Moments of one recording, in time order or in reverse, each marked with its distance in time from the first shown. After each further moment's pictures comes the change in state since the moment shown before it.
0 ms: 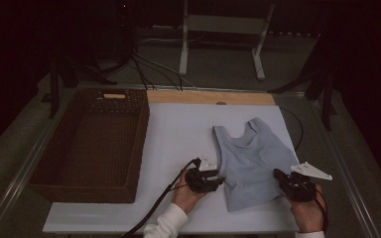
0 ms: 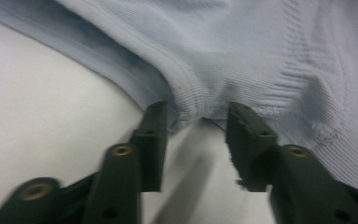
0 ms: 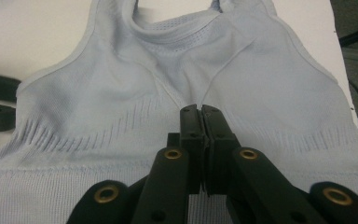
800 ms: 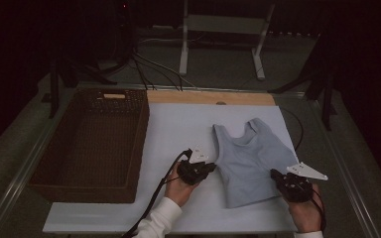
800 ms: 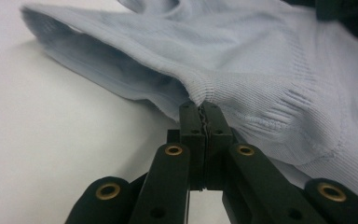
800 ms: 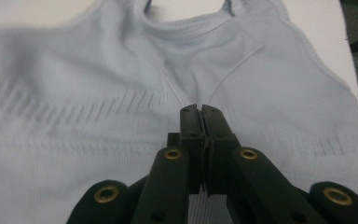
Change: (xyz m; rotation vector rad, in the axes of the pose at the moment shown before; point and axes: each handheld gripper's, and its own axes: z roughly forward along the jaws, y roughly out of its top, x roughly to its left) left arm 0.016 0.017 -0.037 -0.081 0.053 0.007; right arm 0.008 0.000 0.002 0.005 0.013 -0.048
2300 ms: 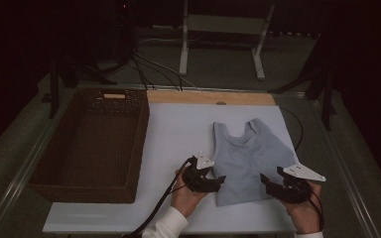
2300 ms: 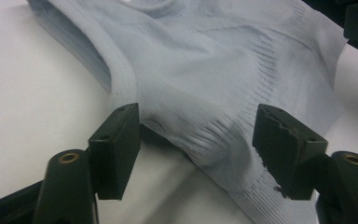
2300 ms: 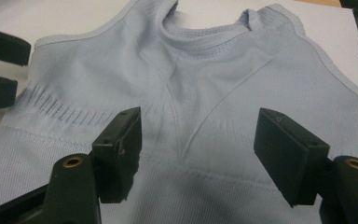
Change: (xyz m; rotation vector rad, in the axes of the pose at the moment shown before) left arm -0.029 -0.007 0.010 0.032 0.061 -0.107; right arm 0.010 0.004 -0.004 -0.027 0.031 -0.039
